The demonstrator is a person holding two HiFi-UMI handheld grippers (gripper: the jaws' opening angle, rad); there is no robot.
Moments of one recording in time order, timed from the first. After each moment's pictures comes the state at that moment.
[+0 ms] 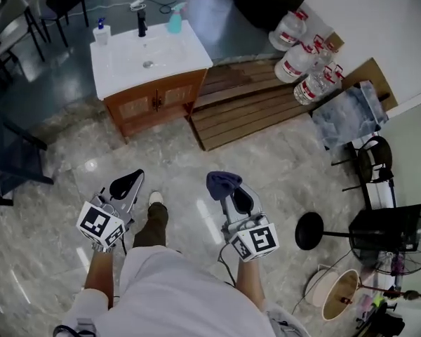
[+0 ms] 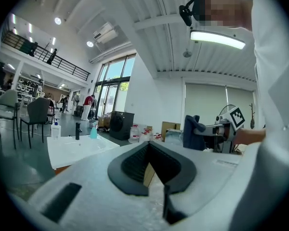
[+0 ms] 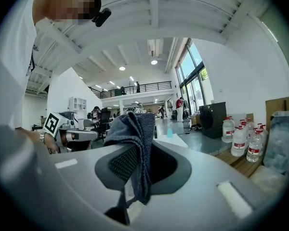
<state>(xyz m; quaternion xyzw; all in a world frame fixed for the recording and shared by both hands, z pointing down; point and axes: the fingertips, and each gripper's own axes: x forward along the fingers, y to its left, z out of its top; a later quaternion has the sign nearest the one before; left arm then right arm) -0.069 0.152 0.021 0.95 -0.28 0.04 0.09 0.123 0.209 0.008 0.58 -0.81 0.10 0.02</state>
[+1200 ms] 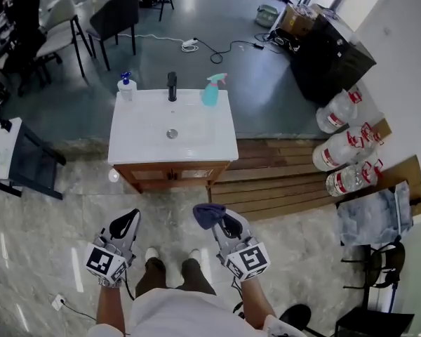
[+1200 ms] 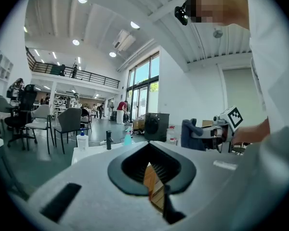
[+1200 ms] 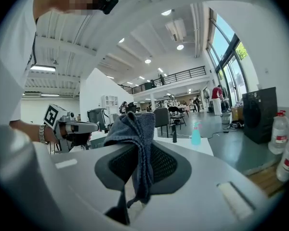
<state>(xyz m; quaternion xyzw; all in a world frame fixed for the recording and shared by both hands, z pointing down) -0.022 -0.089 0.027 0.87 -0.49 0.06 0.08 0.164 -0.123 0.043 0.37 -0.92 0.10 0.06</state>
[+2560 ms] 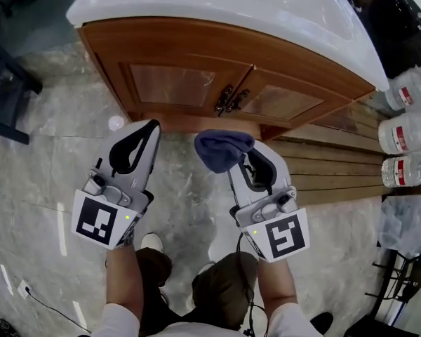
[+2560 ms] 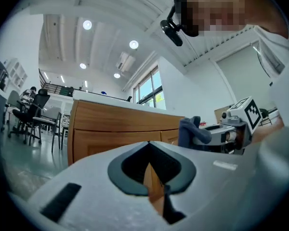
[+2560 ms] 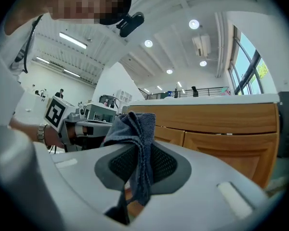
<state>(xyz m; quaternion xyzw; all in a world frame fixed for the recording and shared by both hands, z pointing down) -0.121 -0.201 0.473 0.84 -0.54 -0.03 -0.04 -0.009 -0.209 0.474 0.32 -0.94 -0.07 0.03</state>
